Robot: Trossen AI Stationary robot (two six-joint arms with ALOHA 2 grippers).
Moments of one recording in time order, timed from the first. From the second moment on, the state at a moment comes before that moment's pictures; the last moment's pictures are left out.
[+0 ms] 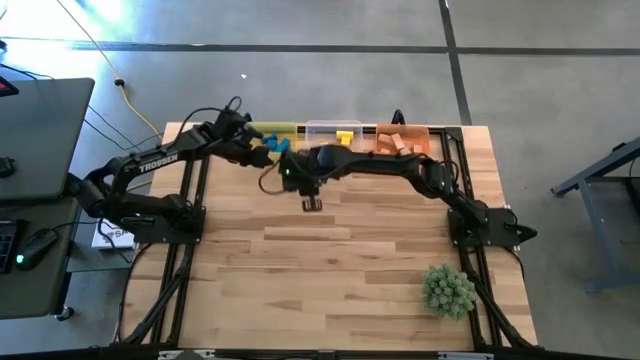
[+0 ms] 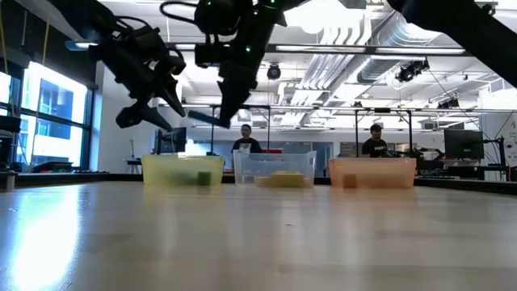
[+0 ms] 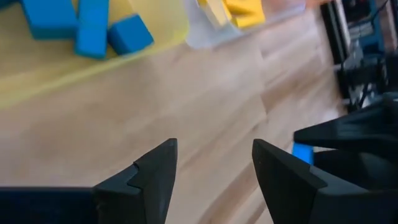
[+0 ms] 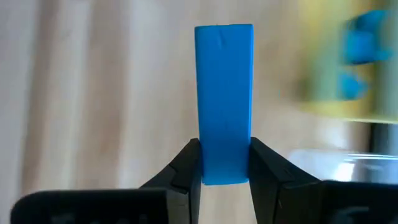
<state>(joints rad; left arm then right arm) 0.92 1.21 0.74 -0.43 0.44 -0.54 -0.14 2.32 2.24 -1.08 0.11 -0.32</state>
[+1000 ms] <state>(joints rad) 0.86 1.21 0.74 -0.18 0.55 -0.75 -0.23 2.32 2.34 -1.01 0.38 -0.10</state>
